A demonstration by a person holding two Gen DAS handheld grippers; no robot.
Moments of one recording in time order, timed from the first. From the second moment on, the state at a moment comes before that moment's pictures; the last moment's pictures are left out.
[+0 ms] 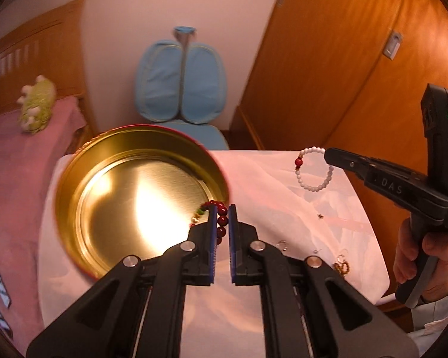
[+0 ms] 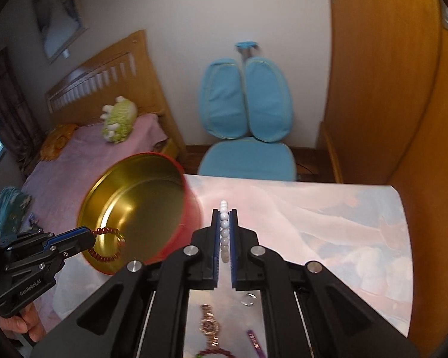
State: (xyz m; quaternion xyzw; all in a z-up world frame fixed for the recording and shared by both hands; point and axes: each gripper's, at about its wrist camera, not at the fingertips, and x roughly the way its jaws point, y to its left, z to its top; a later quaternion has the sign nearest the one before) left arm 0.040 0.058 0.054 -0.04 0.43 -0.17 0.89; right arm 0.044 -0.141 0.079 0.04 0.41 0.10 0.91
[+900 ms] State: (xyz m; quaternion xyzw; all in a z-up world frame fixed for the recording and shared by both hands) left arm 0.073 0.161 0.025 -0.08 0.46 -0.11 0.88; right arm 0.083 -0.024 0.071 -0.03 0.43 0.18 0.88
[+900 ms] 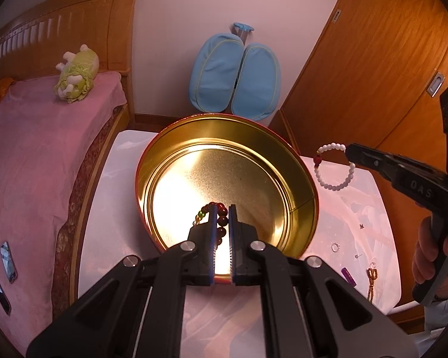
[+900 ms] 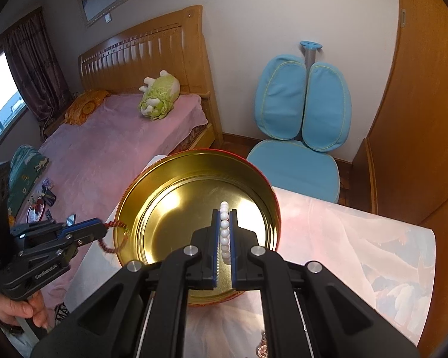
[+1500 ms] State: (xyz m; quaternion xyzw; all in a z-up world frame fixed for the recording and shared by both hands) left arm 0.141 0.144 -0.058 -0.06 0.54 -0.16 0.82; right arm 0.135 0.037 -0.014 -0.05 0.54 0.23 0.81
